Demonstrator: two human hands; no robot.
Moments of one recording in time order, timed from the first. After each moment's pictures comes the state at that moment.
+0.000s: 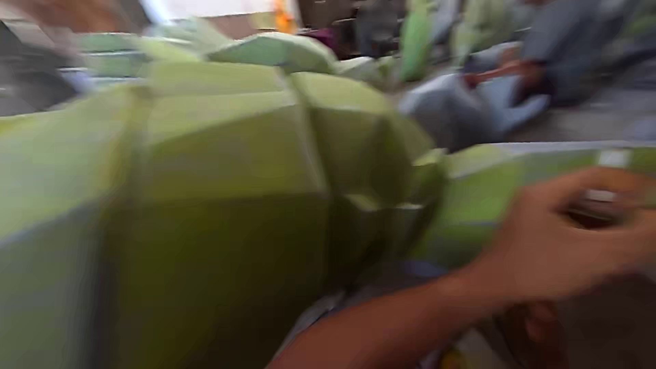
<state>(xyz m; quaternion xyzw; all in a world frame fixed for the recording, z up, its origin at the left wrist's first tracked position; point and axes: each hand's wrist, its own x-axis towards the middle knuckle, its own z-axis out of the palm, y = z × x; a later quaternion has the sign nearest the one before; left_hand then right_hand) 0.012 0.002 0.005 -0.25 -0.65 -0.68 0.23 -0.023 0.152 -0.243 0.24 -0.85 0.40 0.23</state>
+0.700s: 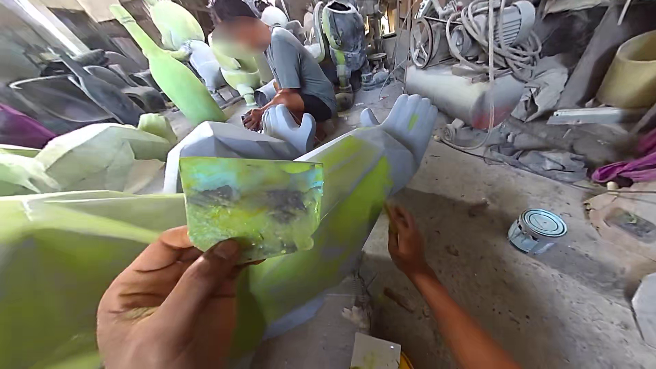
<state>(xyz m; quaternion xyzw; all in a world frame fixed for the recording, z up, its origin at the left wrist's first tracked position) -0.010 -0.031 -0.013 -0.18 -0.65 -0.70 0.24 -0.118 0.226 -0.249 0.06 -0.85 0.40 0.34</state>
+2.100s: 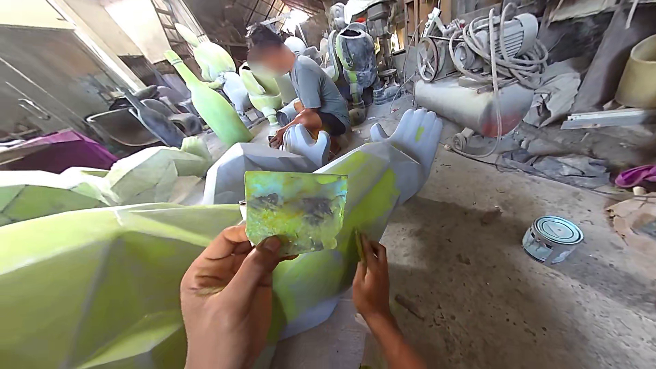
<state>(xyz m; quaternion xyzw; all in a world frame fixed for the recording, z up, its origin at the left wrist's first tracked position) 0.002 -0.007 0.001 -0.21 -0.65 -0.68 0.25 -0.063 0.100 -0.228 -0.07 -0.78 0.54 0.30</state>
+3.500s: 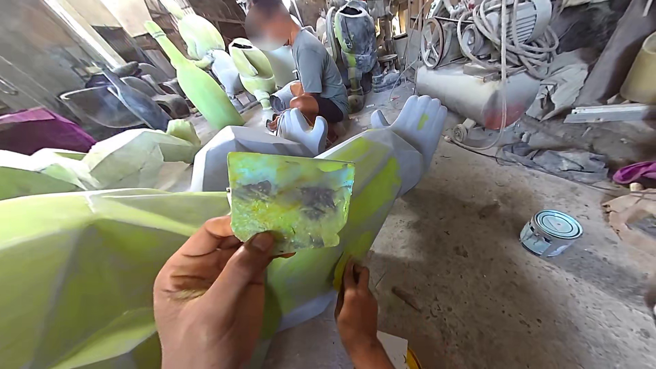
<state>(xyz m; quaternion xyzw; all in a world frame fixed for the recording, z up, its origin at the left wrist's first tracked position) 0.002 -0.013 -0.001 -0.23 -0.65 -0.69 0.23 -0.019 0.057 -0.252 -0.09 -0.90 0.38 0.18</state>
